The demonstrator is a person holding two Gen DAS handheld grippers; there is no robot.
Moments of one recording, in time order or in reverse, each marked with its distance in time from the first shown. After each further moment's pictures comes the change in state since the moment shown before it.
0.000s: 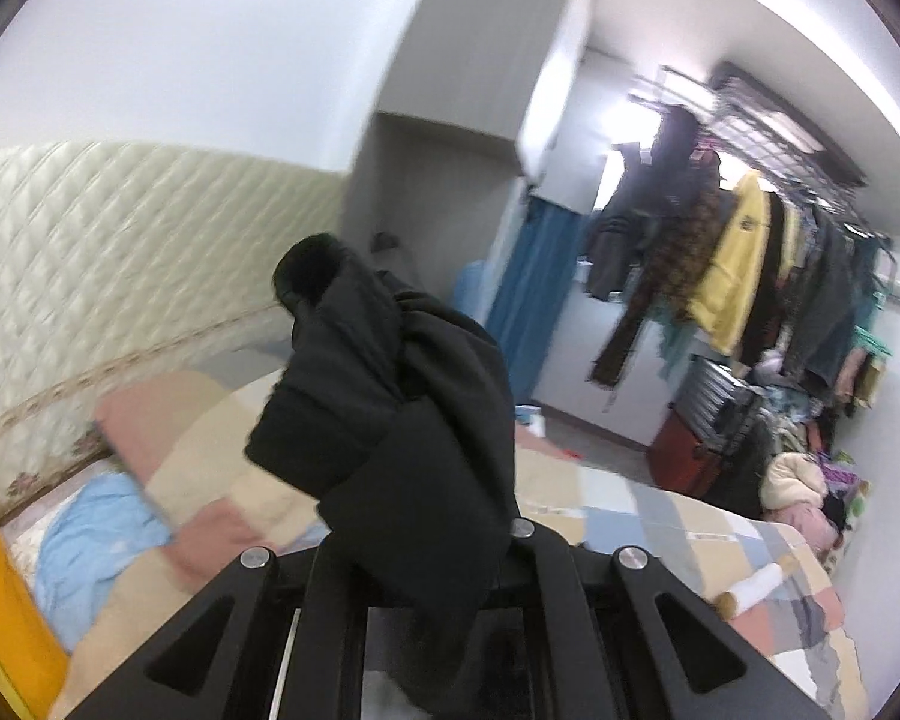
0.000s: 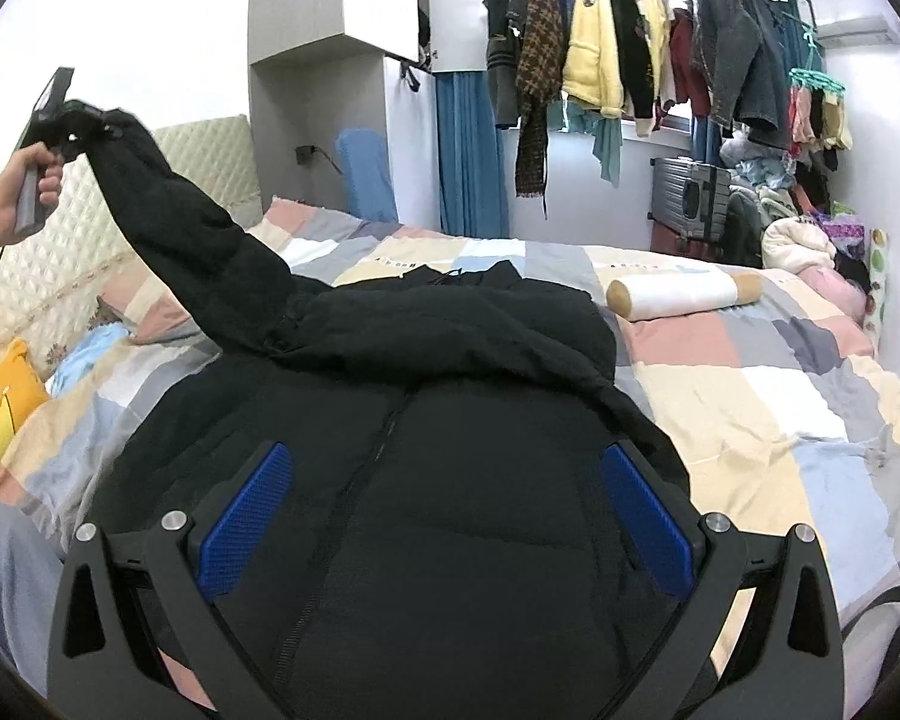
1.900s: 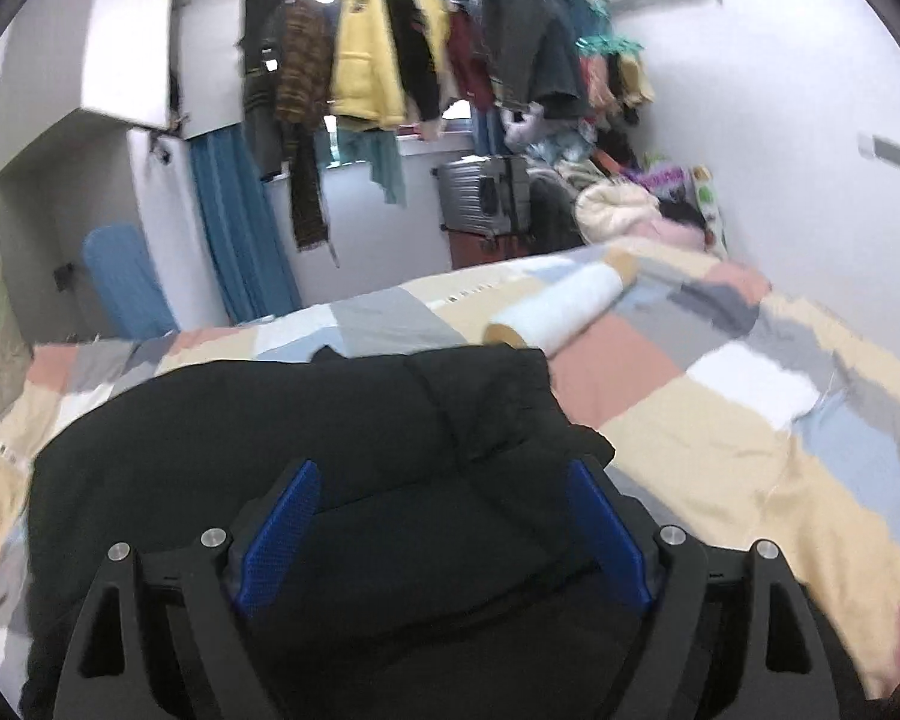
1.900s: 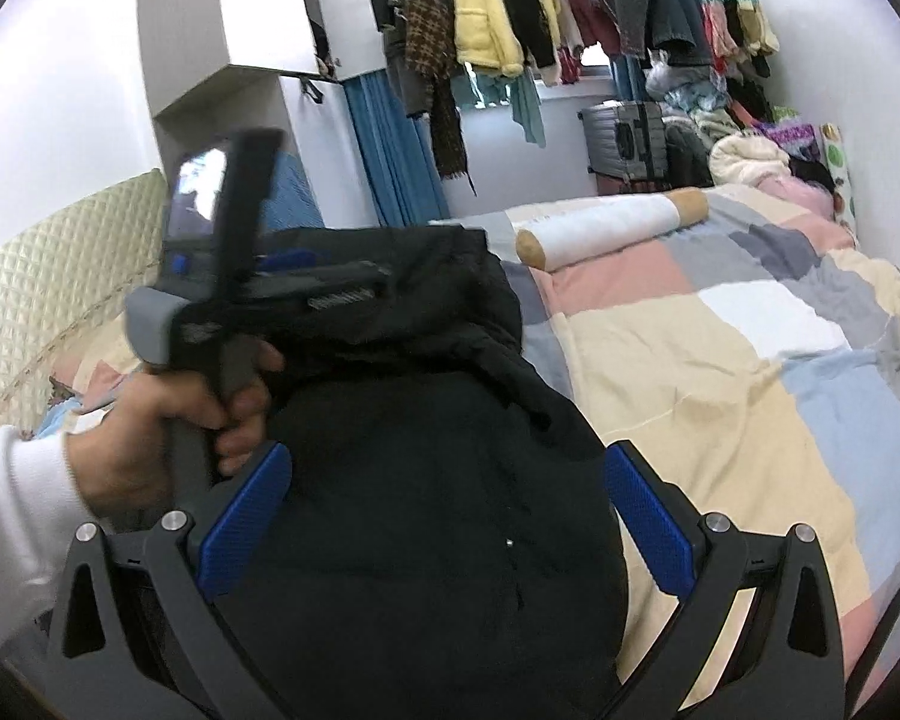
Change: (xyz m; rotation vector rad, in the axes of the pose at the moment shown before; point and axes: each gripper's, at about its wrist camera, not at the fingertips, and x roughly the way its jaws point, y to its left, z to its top) left arm 0.068 -0.383 -0.353 0.598 0.202 -0.350; right arm 0.052 -0.106 -0.028 0.216 -0.016 -0.038
